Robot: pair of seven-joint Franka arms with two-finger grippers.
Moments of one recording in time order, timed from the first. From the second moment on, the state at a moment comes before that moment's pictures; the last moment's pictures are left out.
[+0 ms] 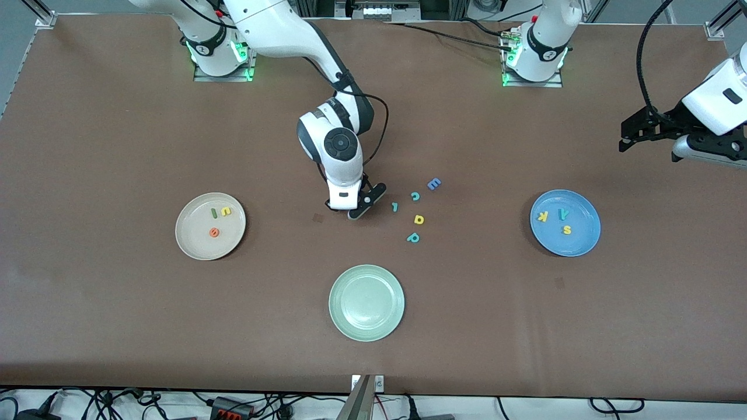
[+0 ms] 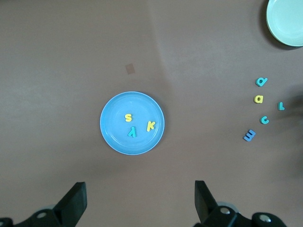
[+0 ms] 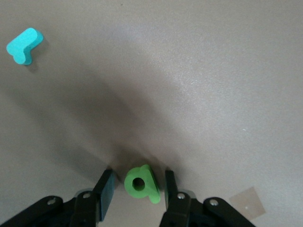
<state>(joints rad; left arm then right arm) -0.01 0.00 -0.03 -1.61 -0.02 1.61 0.15 0.97 0.77 -0.27 -1.65 0.21 2.36 -0.18</state>
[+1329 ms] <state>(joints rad) -0.01 0.00 -0.03 -1.61 -0.02 1.61 0.15 0.49 0.61 -0.33 -1.63 0.21 1.97 -0.17</state>
